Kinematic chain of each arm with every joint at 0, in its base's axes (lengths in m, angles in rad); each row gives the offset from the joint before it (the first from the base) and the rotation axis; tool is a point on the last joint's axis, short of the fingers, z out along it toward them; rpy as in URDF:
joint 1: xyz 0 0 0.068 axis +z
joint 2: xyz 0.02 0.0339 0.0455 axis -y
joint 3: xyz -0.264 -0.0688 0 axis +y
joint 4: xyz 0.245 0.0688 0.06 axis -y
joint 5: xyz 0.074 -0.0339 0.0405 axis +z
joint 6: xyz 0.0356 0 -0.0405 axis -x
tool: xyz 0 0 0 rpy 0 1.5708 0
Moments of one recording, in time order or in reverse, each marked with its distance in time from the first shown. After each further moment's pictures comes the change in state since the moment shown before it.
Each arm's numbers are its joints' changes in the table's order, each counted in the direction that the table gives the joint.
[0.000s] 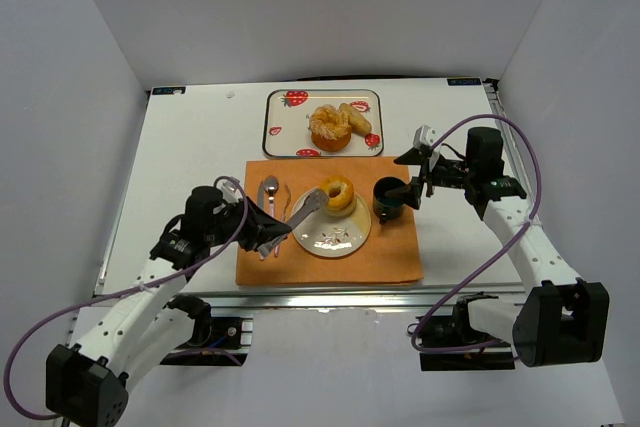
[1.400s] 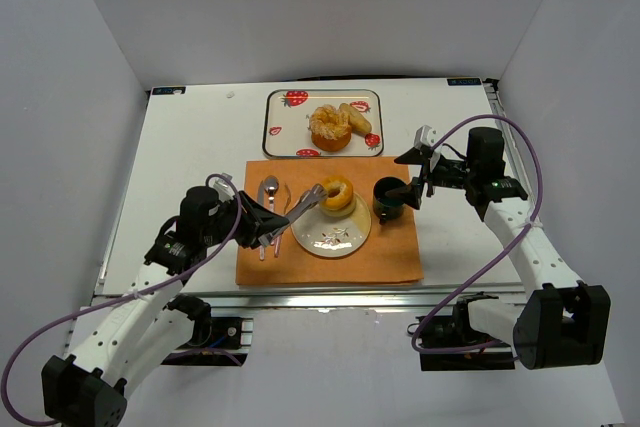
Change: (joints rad) left arm -0.017 0.043 -0.026 -0.013 0.085 0.016; right arm 0.000 0.013 0.000 0.000 0.000 0.001
